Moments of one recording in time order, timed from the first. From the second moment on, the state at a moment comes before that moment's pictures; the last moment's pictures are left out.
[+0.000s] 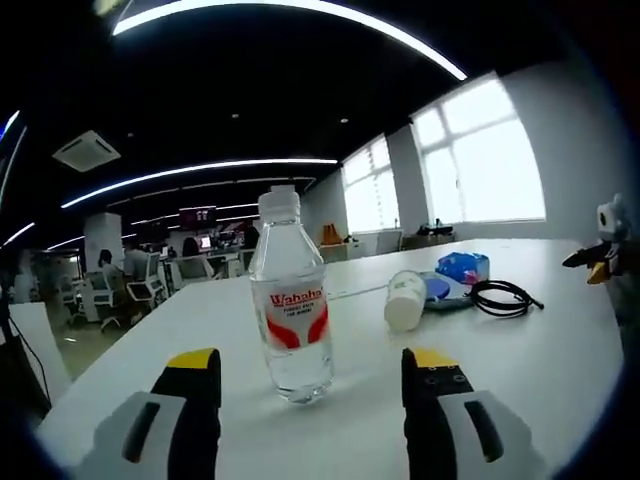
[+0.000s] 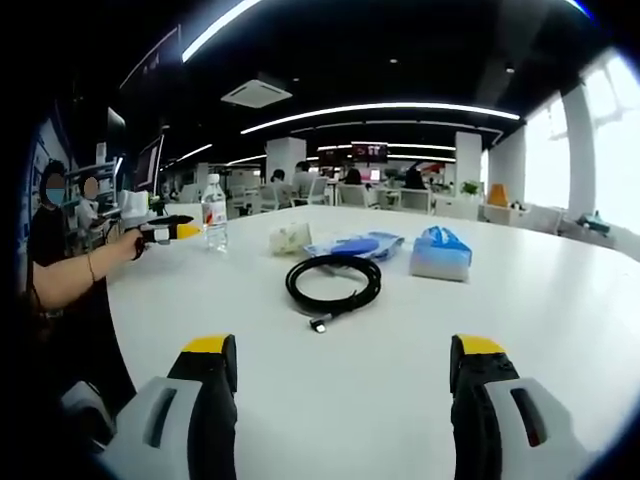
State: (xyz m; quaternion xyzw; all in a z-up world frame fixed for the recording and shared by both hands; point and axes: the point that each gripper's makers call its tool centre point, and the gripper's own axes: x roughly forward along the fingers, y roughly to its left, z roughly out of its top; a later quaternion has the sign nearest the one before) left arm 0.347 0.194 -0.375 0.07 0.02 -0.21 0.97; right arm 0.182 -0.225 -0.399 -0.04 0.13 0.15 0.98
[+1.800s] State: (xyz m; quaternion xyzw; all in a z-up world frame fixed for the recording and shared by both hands) left arm 0.305 0.161 -0.351 0.07 0.02 -0.23 0.97; right arm 0.180 -0.230 -0.396 -0.03 0.13 0.14 0.98
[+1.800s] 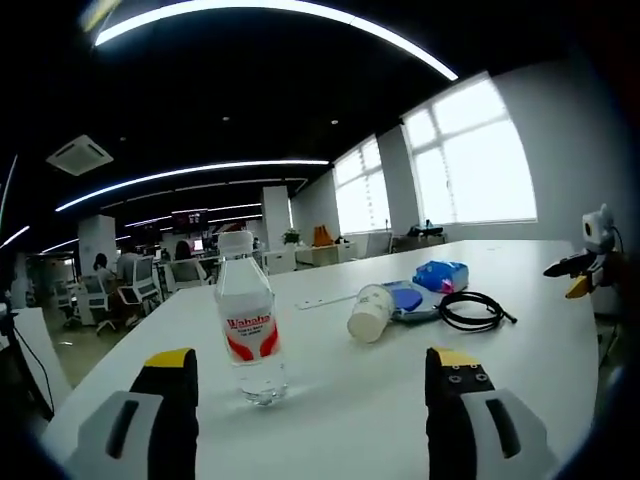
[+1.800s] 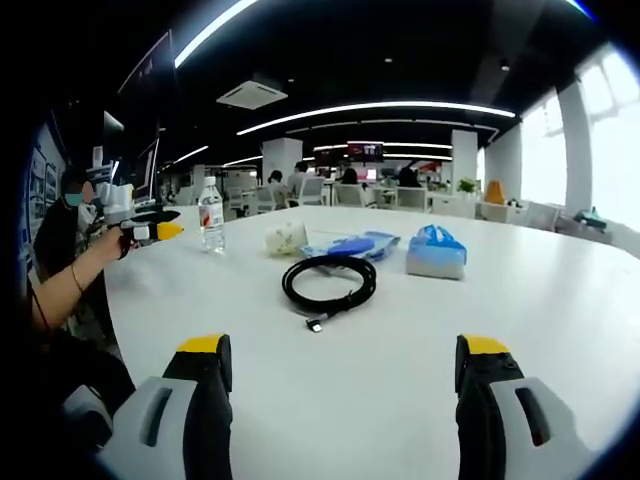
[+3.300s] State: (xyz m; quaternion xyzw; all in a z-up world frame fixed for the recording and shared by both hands) left arm 0.283 0.134 -0.341 0.11 0.02 -0.25 0.96; right arm 0.178 -0.240 -0.397 -0.04 0.15 0.12 0.98
